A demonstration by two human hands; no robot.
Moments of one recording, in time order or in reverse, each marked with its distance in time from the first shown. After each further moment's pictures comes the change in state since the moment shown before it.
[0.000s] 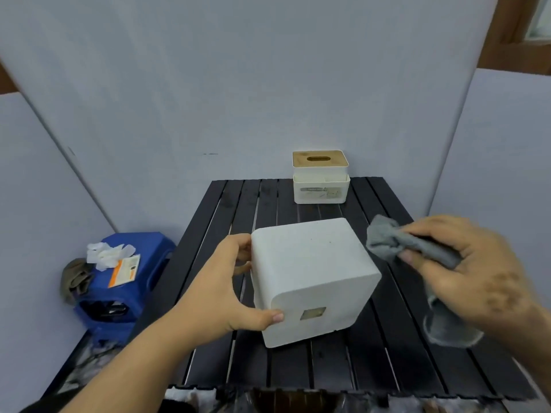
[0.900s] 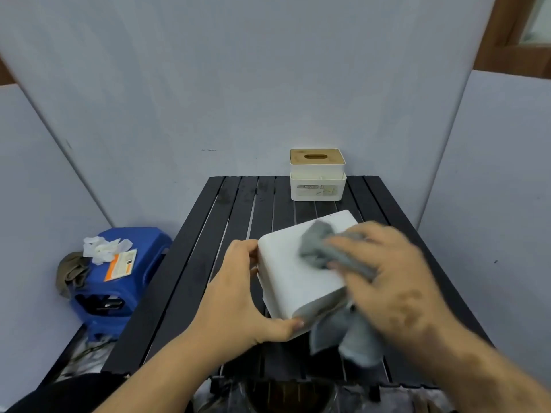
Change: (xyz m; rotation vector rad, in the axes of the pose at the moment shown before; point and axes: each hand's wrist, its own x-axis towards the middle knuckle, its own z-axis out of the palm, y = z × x) left_hand -0.015 0.015 0.037 0.011 0.128 0.003; right_hand -0.009 -0.042 0.051 0.014 -0.027 -0.172
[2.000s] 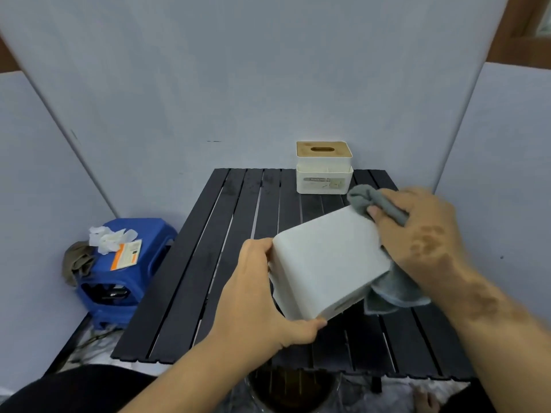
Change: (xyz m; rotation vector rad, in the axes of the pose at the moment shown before) left_hand -0.018 0.013 0.014 0.057 0.061 -0.019; right_hand 0.042 0.040 -0.008 -0.114 0.067 0.403
